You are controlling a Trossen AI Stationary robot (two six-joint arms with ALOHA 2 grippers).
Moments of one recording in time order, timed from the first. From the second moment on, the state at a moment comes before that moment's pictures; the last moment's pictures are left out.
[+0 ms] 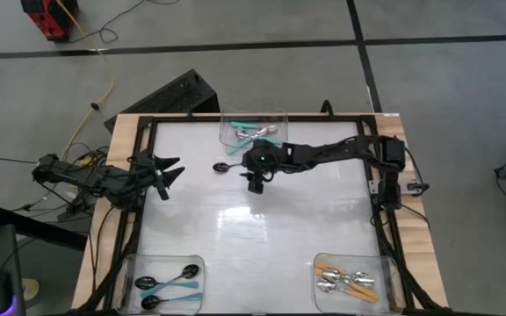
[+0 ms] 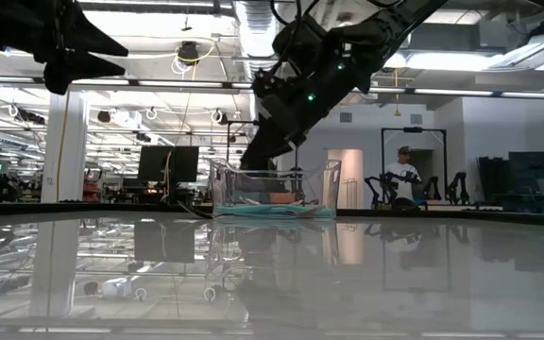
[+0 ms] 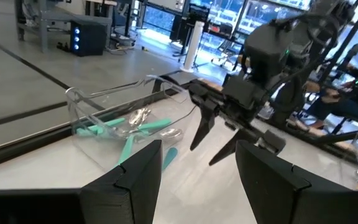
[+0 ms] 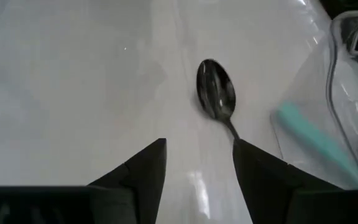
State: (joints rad) left arm -0.27 0.26 0.35 -0.30 -0.79 -0.44; right arm -0.19 1.91 1.25 -0.01 0.00 -0.10
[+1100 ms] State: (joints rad) left arm -0.27 0.26 0.35 -0.30 -0.80 -0.46; right arm -0.12 1.90 1.25 -0.01 0.01 -0.10
